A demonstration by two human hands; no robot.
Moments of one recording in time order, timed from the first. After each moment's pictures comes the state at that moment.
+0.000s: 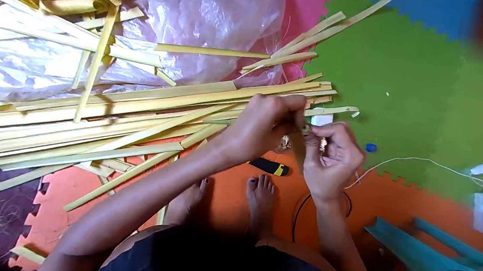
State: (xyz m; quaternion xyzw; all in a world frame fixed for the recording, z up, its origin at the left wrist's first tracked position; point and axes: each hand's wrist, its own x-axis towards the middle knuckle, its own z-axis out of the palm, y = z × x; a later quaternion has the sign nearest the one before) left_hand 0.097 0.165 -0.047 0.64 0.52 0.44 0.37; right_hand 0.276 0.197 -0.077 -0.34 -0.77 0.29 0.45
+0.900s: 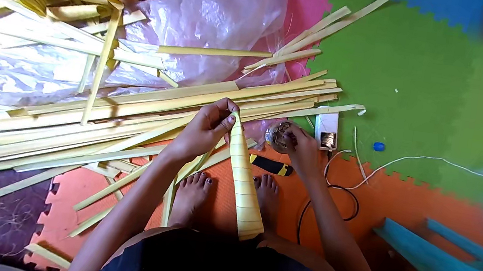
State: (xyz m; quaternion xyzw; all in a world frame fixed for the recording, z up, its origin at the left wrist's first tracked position) left_hand 0.042 0.114 -0.100 0.43 0.54 0.48 0.54; right_hand 0.298 0.218 -0.180 -0.44 -0.83 0.31 0.14
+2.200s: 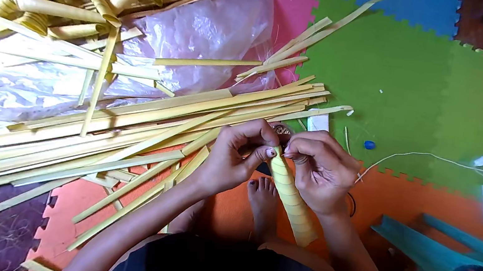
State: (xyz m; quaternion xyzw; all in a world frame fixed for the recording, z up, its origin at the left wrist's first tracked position) left_hand 0.102 0.113 -0.057 0.55 0.41 0.59 0.43; right_hand 0.272 0.181 -0.045 -0.20 -0.81 0.30 0.46
